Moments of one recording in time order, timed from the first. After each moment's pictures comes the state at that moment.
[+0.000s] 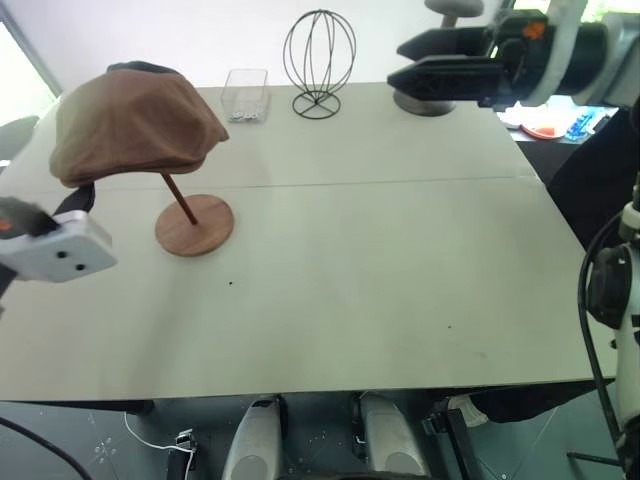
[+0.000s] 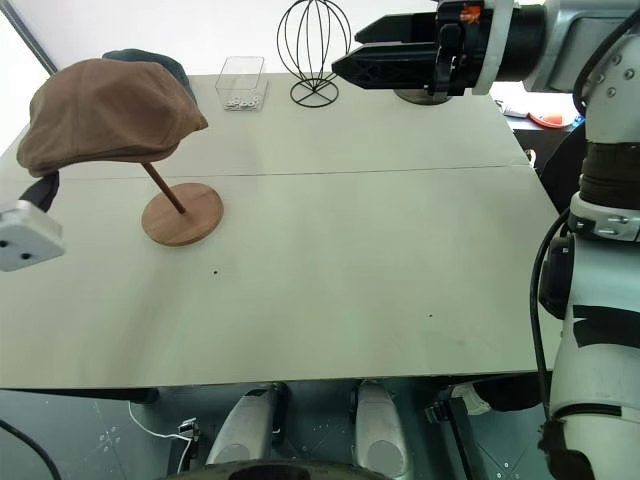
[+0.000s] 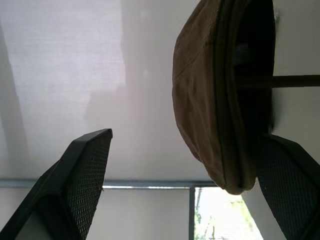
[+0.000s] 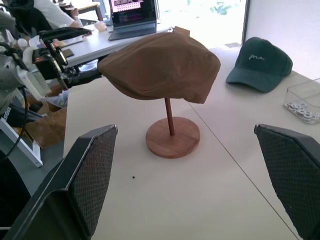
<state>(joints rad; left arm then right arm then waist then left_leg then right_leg) 0.06 0.76 0.68 -0.68 0.57 -0.01 -0.65 -1.33 -0.79 0.00 0.21 0.68 1.10 1.15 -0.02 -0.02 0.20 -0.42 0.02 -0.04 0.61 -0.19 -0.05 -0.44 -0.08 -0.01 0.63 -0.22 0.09</state>
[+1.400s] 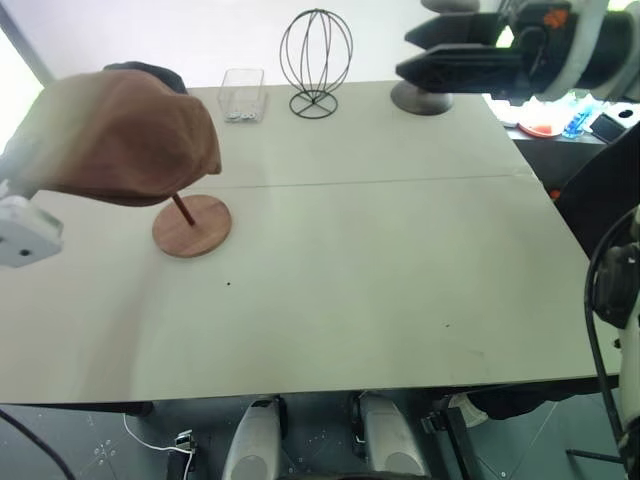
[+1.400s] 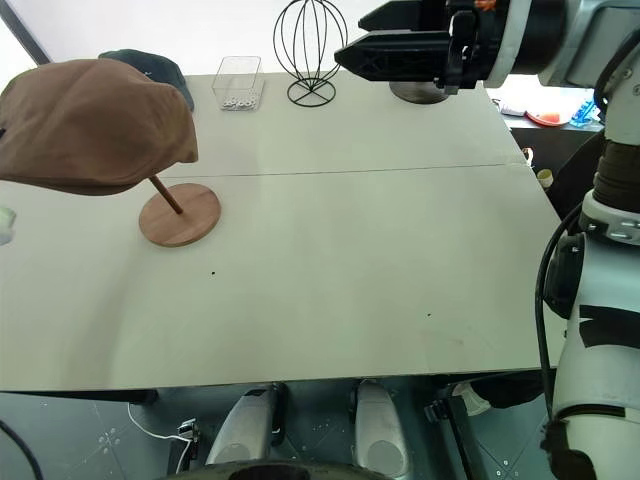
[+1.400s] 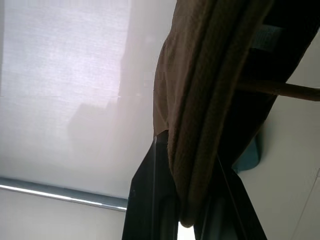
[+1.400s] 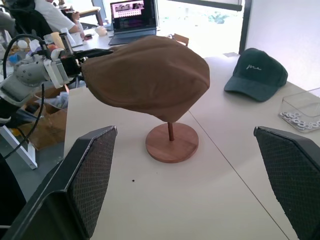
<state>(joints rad) 0.02 0.95 0.72 -0.07 0.16 -0.50 -0.50 -1.33 -0.82 -0.04 0.14 0.71 1.14 1.13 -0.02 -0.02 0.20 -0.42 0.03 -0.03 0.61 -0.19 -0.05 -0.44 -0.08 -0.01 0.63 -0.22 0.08</state>
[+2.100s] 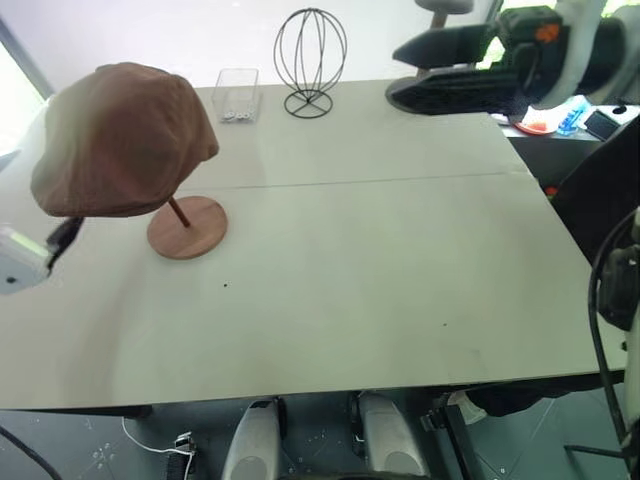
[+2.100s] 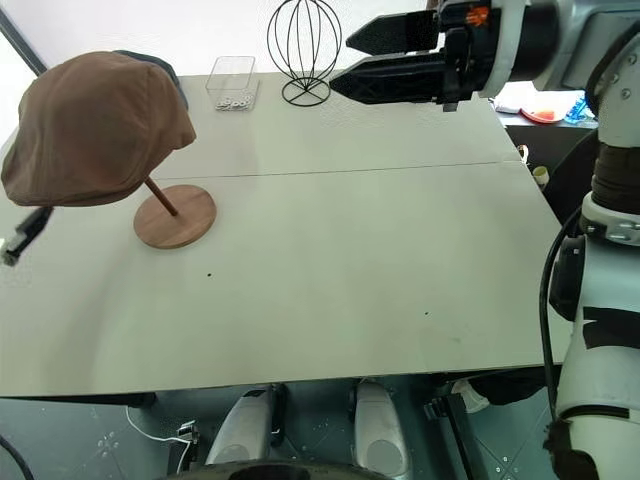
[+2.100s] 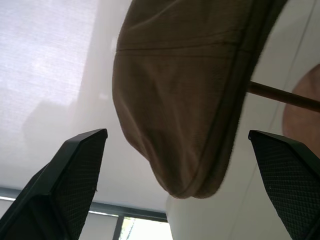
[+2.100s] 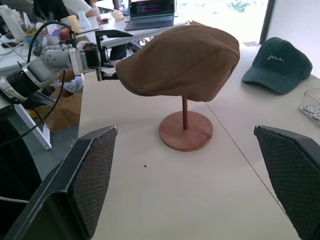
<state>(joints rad) 0.21 0.94 0.73 -0.06 0.04 -0.53 -0.57 -1.33 -0.83 0.03 0.13 0.70 1.09 1.23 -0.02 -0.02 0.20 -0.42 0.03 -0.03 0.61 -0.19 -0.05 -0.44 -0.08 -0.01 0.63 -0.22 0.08</state>
